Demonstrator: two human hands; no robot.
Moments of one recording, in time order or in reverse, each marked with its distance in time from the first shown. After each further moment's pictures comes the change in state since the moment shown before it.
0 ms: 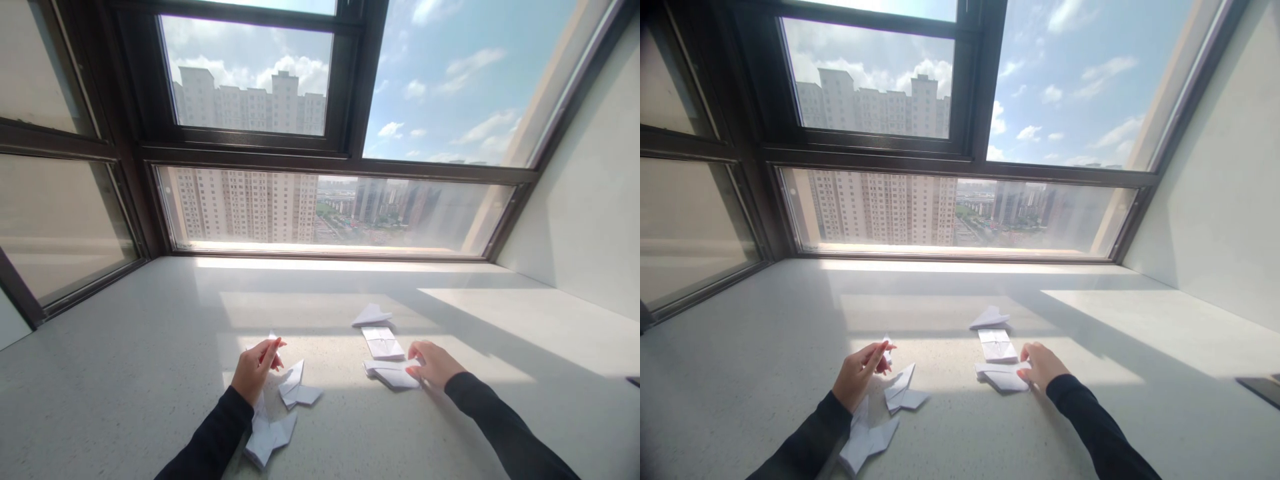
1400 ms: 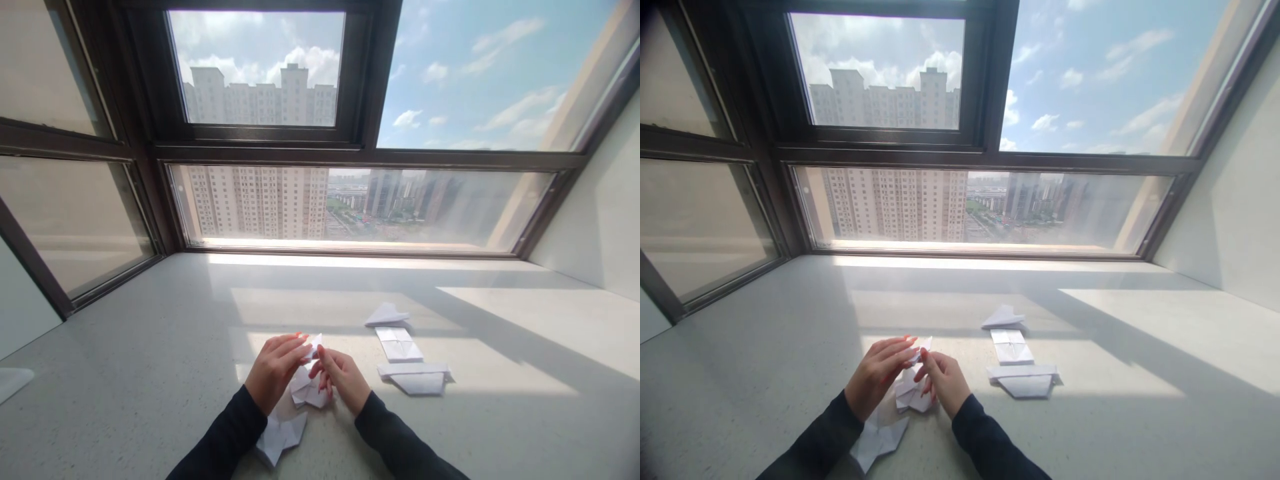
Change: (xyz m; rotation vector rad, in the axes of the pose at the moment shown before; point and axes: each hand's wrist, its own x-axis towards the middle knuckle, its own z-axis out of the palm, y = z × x) left_hand -0.005 0.021 -0.001 0.472 -0.155 0.458; right_hand -0.027 -0.191 0.057 1.313 -0.252 -0.228
